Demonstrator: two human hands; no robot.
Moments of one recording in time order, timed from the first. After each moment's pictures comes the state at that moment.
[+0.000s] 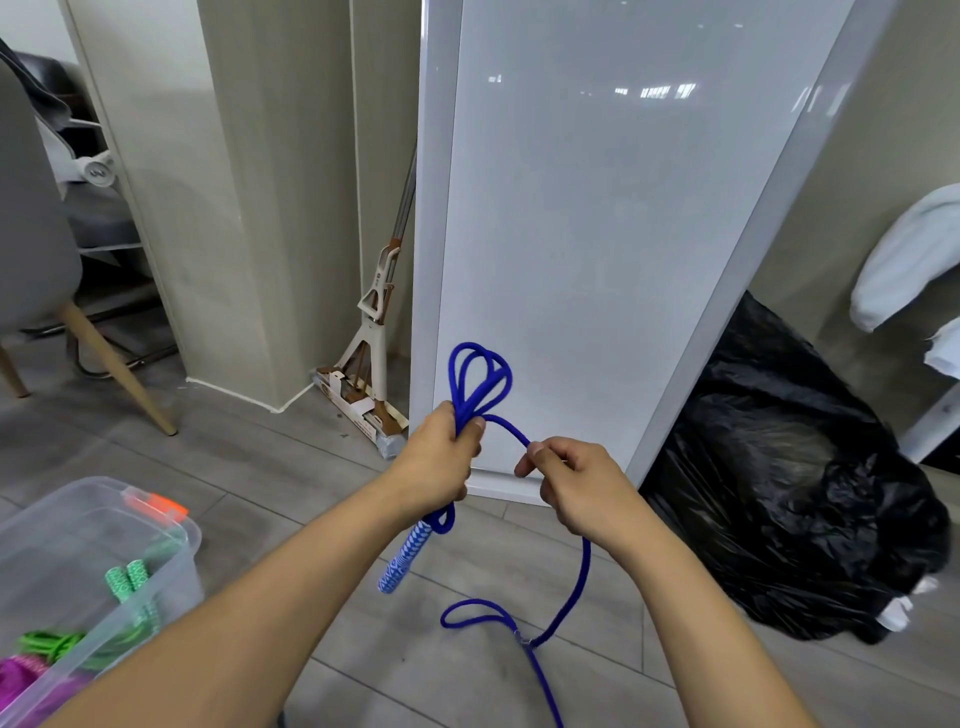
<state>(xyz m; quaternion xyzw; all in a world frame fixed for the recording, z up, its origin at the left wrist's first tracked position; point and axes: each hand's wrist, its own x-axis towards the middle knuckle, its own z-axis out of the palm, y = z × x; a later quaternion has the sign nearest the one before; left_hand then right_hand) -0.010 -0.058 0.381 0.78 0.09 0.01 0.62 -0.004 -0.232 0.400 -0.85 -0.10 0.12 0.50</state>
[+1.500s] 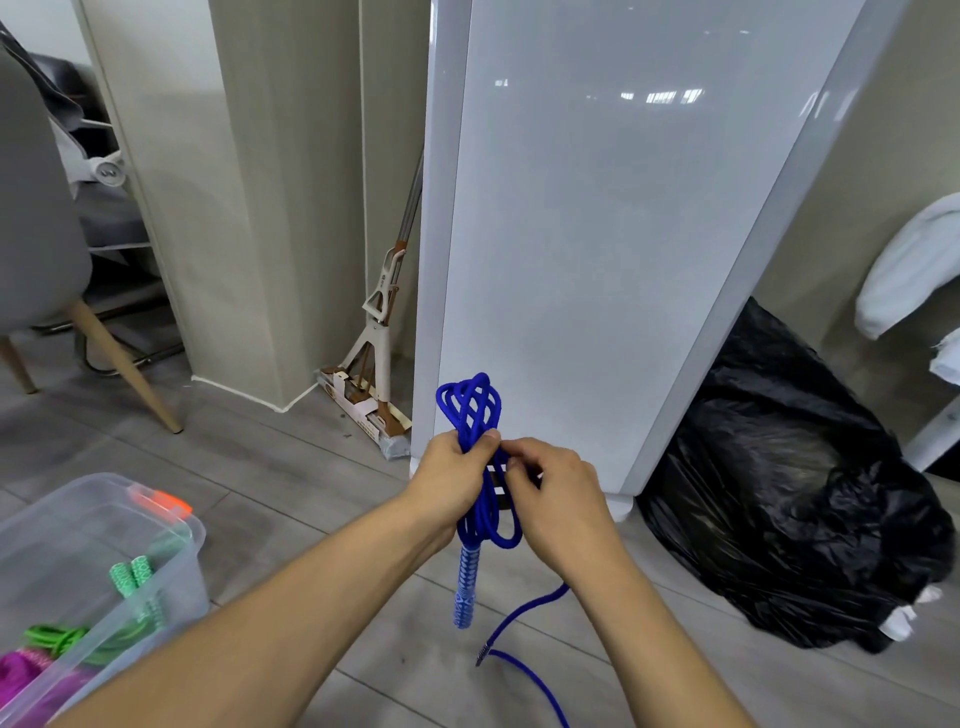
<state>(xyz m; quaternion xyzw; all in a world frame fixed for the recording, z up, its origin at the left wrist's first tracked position) -0.020 -0.083 0.376 0.61 0.14 0.01 0.78 -0.024 -0.207 0.390 -0.88 -0.15 -0.02 0.44</state>
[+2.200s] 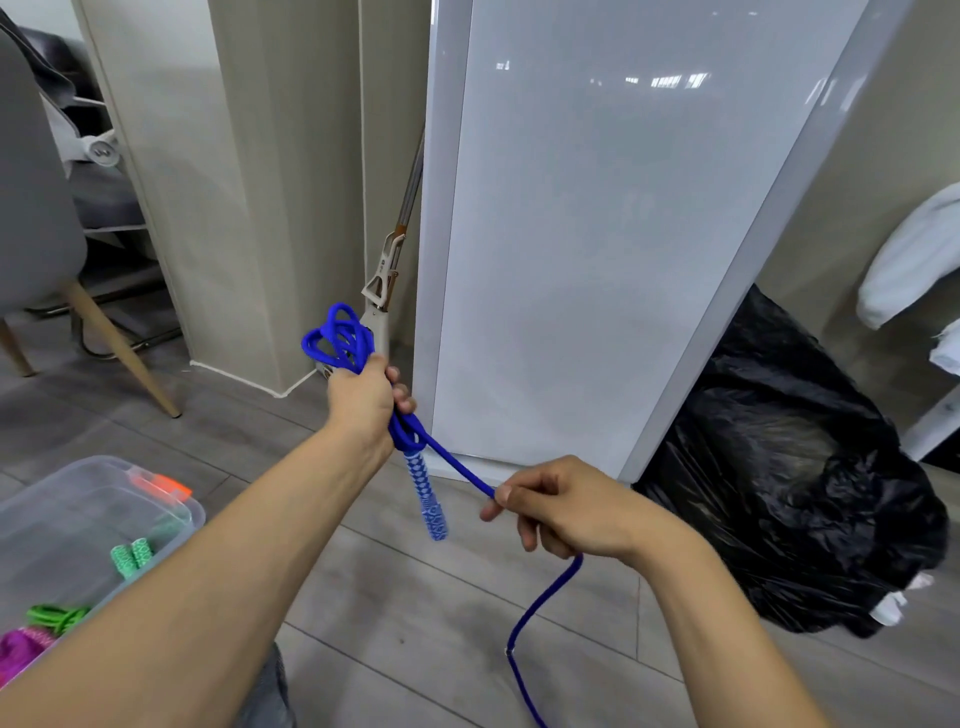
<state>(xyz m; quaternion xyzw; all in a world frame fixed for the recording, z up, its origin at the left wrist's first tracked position) 0.013 -0.010 0.392 0.40 0.26 0.20 0.85 -0.019 -0.239 0.408 -0.84 -0.20 0.30 0.40</state>
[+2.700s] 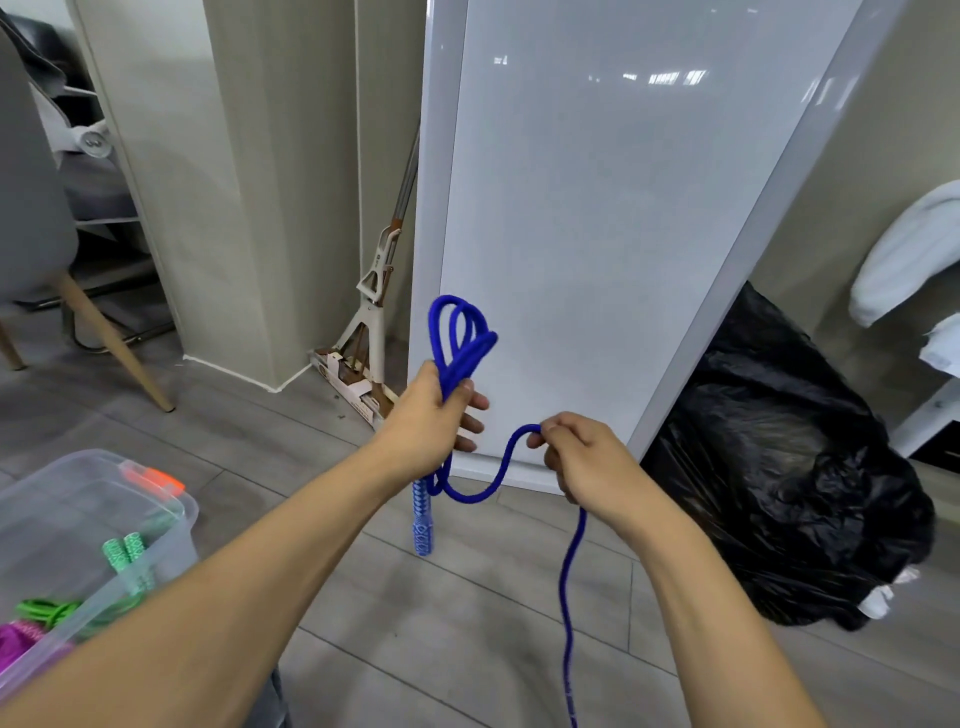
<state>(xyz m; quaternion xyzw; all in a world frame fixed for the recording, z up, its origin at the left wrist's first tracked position) -0.015 -0.052 0.394 0.76 0.07 0.09 0.64 -0.005 -0.239 0.411 -0.86 -0.10 0.11 0.48</state>
